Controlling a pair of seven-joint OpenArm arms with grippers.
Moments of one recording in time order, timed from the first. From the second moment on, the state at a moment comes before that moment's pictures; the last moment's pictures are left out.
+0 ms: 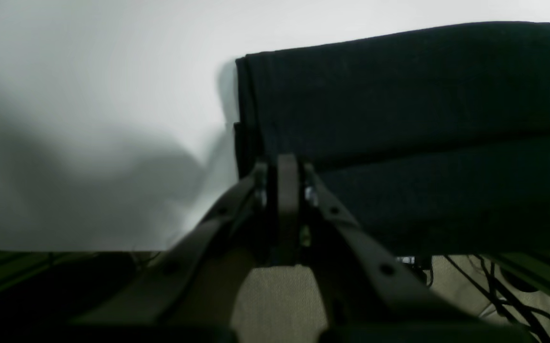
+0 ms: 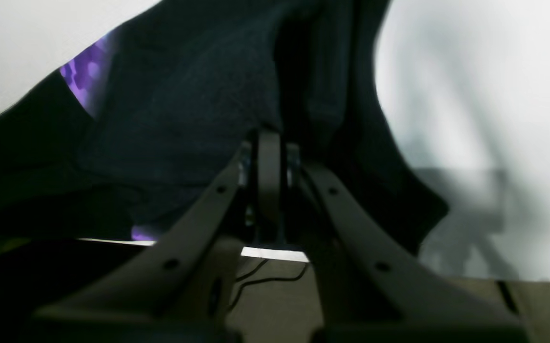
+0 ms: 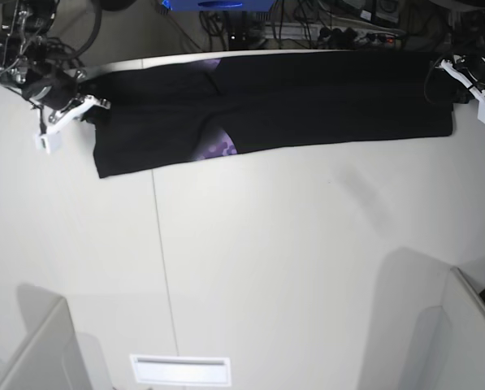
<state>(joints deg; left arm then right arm) 38.7 -21.3 -45.5 111.9 -35.2 -25.9 57.2 -26.0 18.3 20.5 107.6 50.1 5.5 -63.7</state>
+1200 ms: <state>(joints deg) 24.9 -11.5 -49.8 92.7 -26.3 -28.6 56.5 -23.2 8.2 14.1 101.6 36.2 15.6 -54.6</state>
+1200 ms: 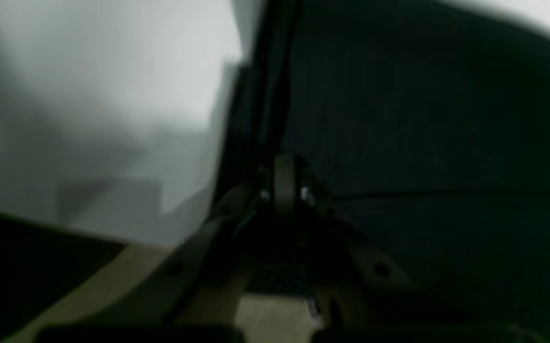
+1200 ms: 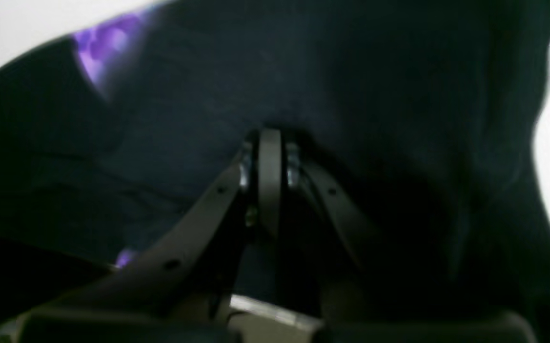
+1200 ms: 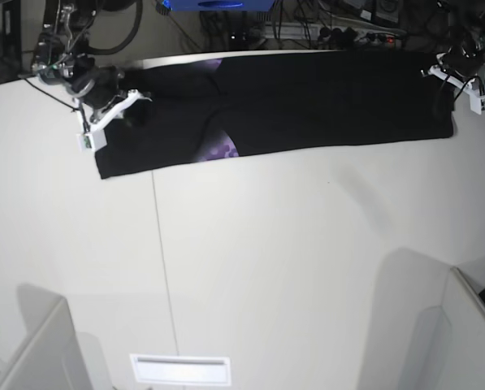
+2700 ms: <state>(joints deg) 16.4 -12.1 -58.1 102.8 -33.3 -28.8 65.5 -10.8 5.5 13.9 108.3 23.3 15.7 -61.7</state>
